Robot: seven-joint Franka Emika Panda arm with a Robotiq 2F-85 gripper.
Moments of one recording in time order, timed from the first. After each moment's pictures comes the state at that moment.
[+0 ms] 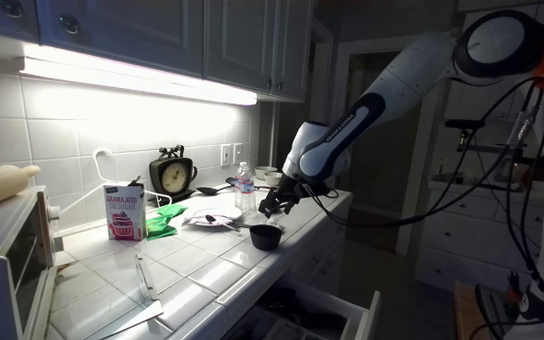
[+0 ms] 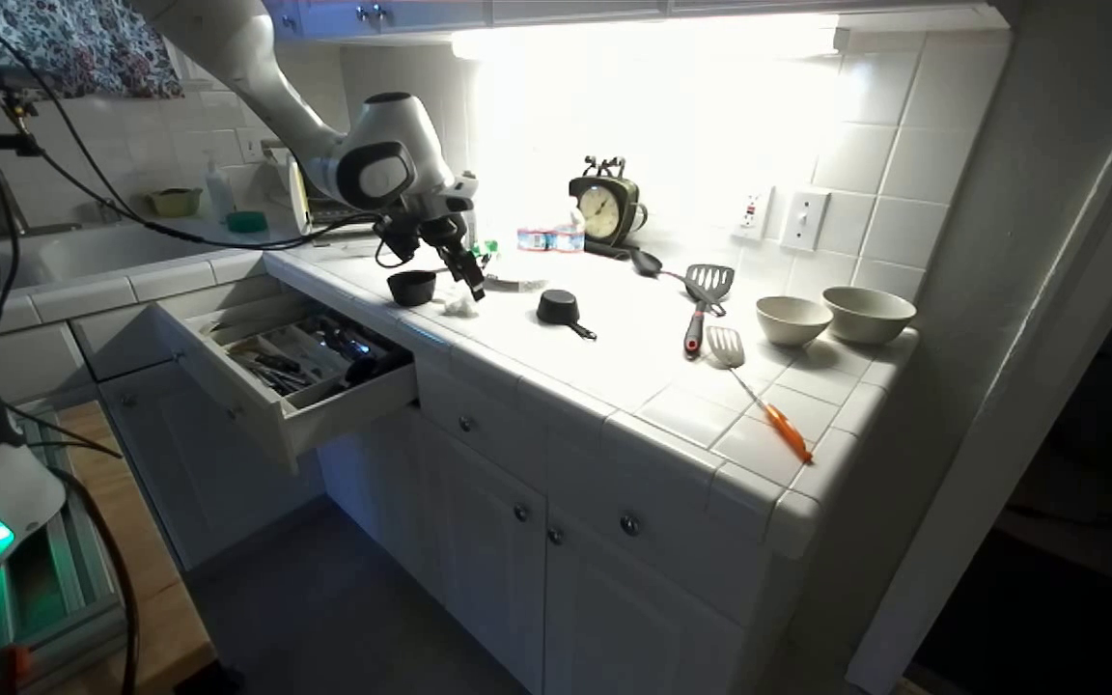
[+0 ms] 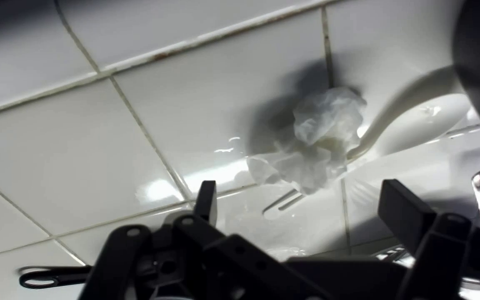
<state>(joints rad) 0.00 0.40 -0.06 -2.06 0.02 2.84 0.19</state>
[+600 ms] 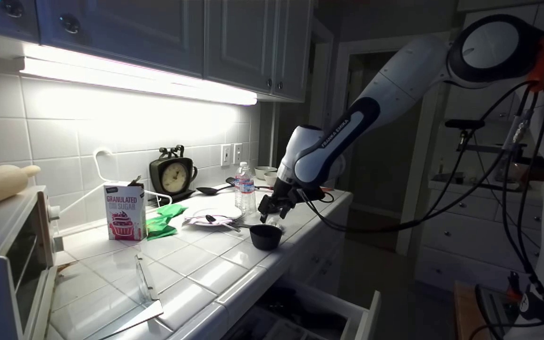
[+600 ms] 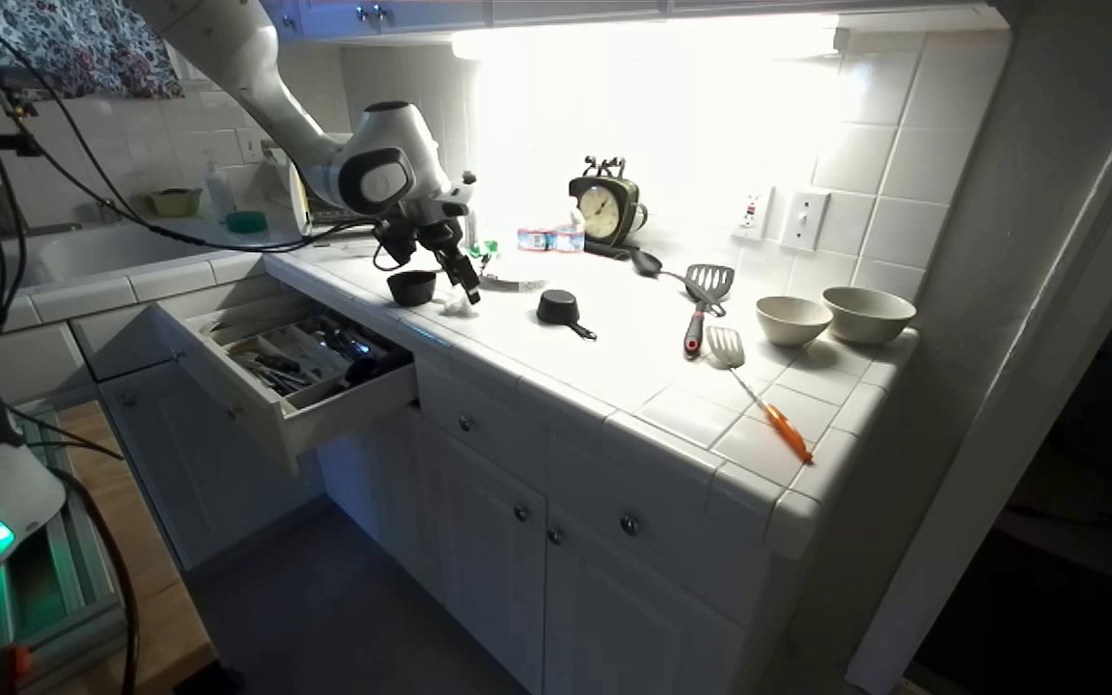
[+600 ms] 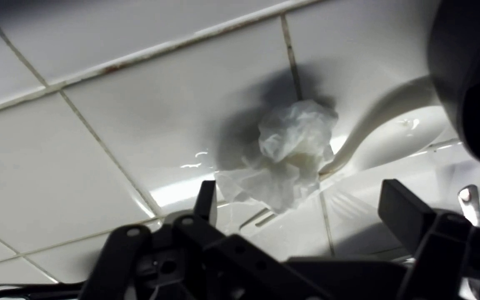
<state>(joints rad) 0.07 0.44 -0.10 -2.04 0.02 2.84 0.24</state>
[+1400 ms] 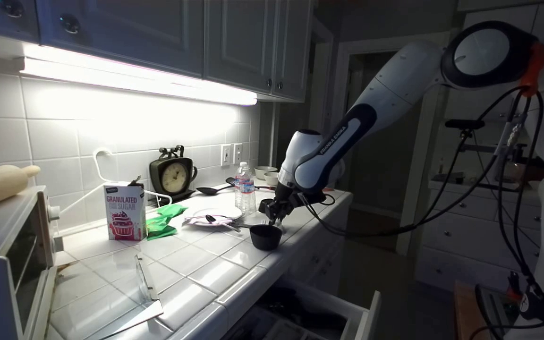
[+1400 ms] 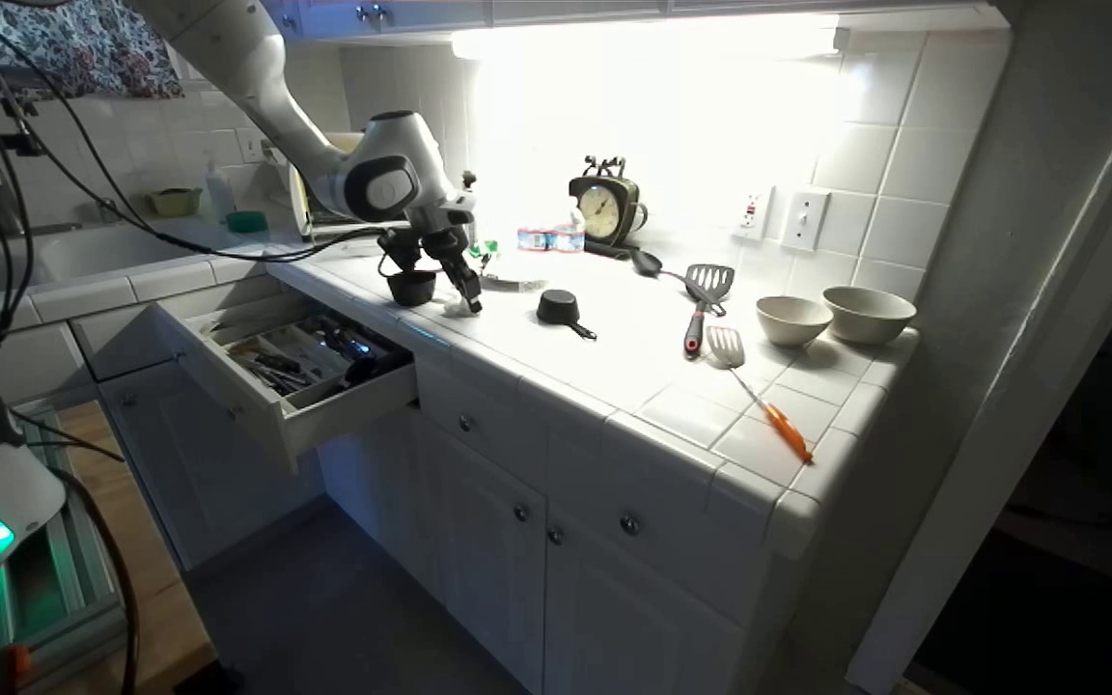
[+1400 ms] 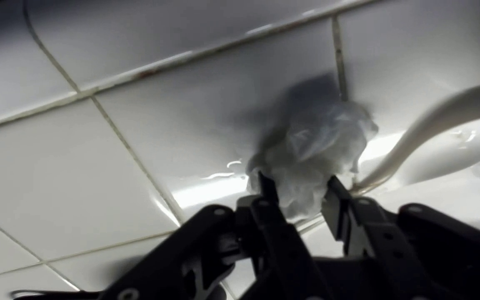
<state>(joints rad) 0.12 0.48 -0.17 -2.03 -0.01 2.84 0.25</state>
